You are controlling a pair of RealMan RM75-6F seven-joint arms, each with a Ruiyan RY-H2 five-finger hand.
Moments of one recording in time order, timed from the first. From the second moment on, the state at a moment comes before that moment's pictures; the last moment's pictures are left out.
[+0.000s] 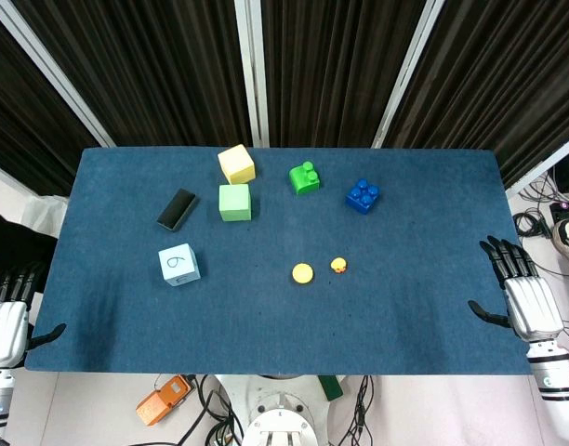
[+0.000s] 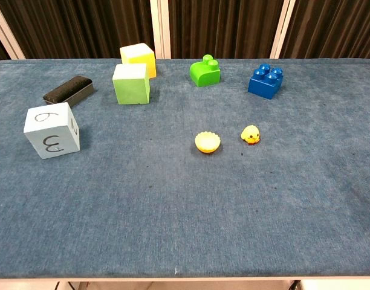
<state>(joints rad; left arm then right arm) -0.02 -1.20 -0.03 -1.56 1.45 1.54 0.06 0.17 -1.12 0.07 -1.56 -1.54 1.42 0.12</state>
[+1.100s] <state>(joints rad) -0.02 -1.21 -0.04 -1.53 1.43 1.51 0.05 0.69 -1.53 0.19 -1.36 -1.26 0.80 -0.28</state>
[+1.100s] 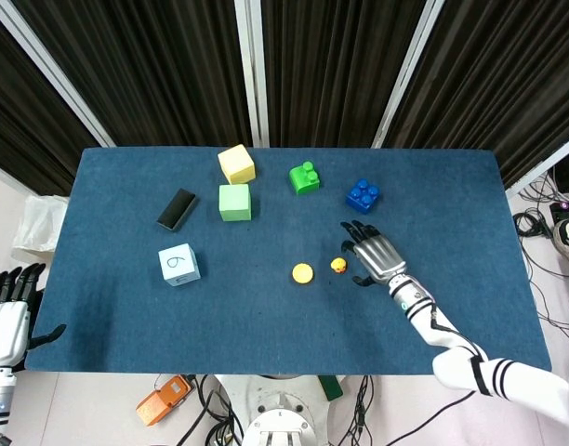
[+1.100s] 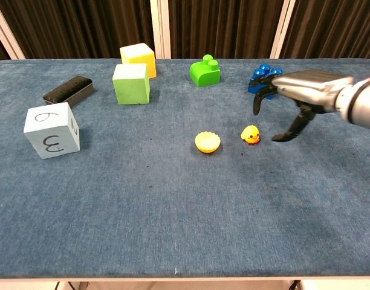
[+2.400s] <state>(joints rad) 0.00 -1.22 -0.04 -1.50 1.43 1.52 0.02 0.80 -1.58 0.19 -1.38 -1.28 0.81 -0.20</state>
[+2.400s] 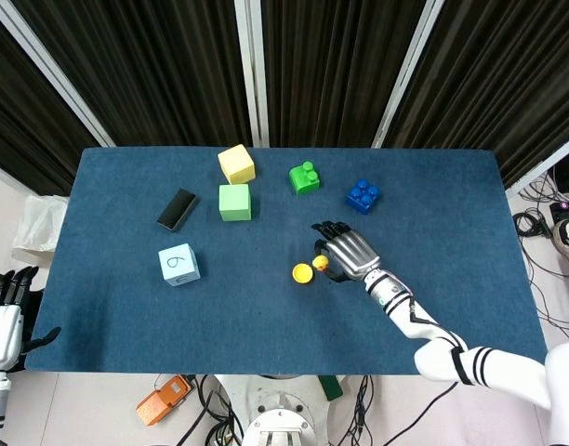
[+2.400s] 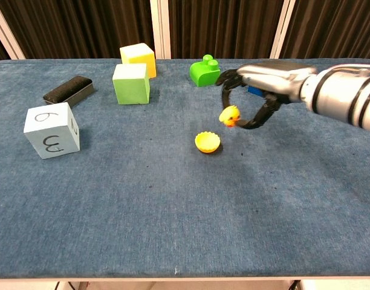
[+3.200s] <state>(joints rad) 0.01 -1.23 -0.04 -1.47 1.42 1.52 0.00 0.87 -1.63 0.16 -1.38 -1.17 0.75 -0.33</state>
